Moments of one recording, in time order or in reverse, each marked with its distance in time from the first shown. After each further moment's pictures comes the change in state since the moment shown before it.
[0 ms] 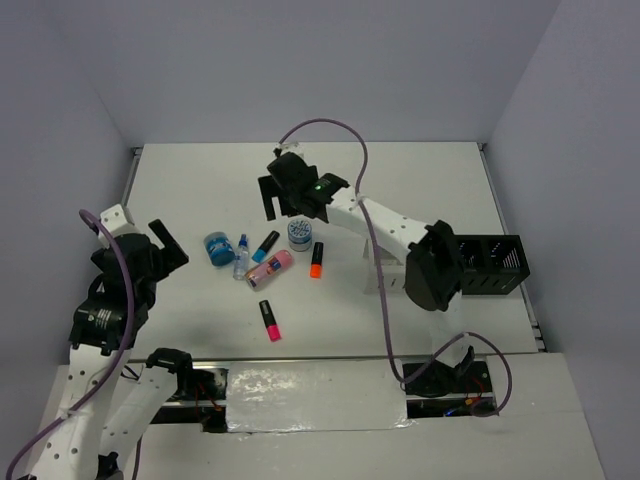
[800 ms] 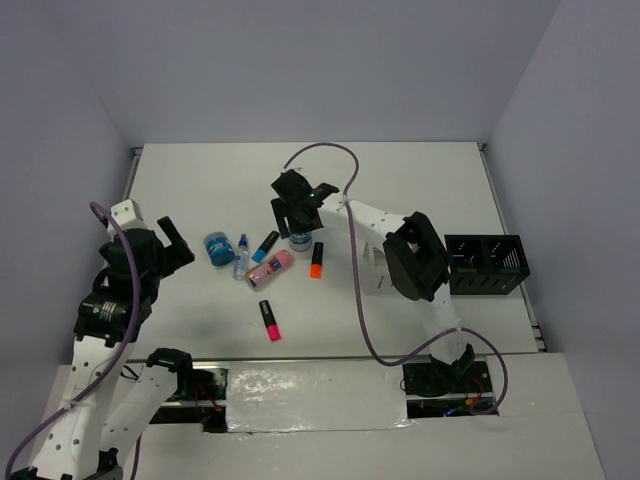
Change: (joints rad) left arm 0.000 0.037 -0.010 0.041 0.068 0.042; right arm -0.042 0.172 -0.043 -0.060 -0.042 -0.012
